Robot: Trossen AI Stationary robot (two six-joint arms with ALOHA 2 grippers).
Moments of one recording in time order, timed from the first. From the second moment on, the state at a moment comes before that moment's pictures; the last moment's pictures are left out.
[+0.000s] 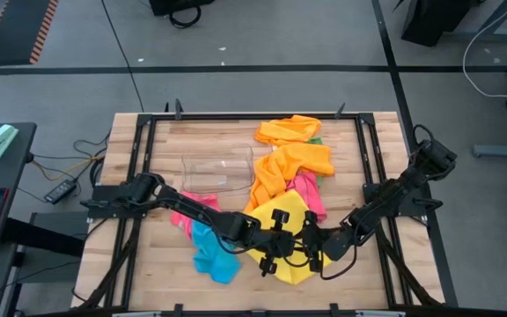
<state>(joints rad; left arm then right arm) -0.37 2.16 1.76 -0.36 -0.31 0.14 0.67 1.53 0.64 0.19 0.50 0.46</state>
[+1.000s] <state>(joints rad) -0.41 2.11 1.79 -0.50 -0.31 0.04 0.68 1.53 0.64 0.12 0.48 0.37</state>
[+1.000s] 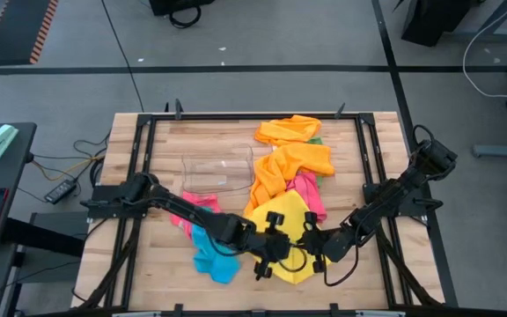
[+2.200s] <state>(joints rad) -0.23 2.11 1.71 -0.86 0.21 0.04 0.68 1.53 0.64 0.11 0.36 0.33</state>
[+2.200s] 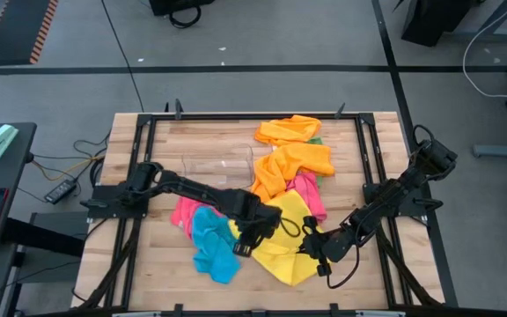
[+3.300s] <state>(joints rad) -0.29 2.15 1.71 -0.98 0.08 0.05 0.68 1.53 0.64 0.10 0.36 0.34</state>
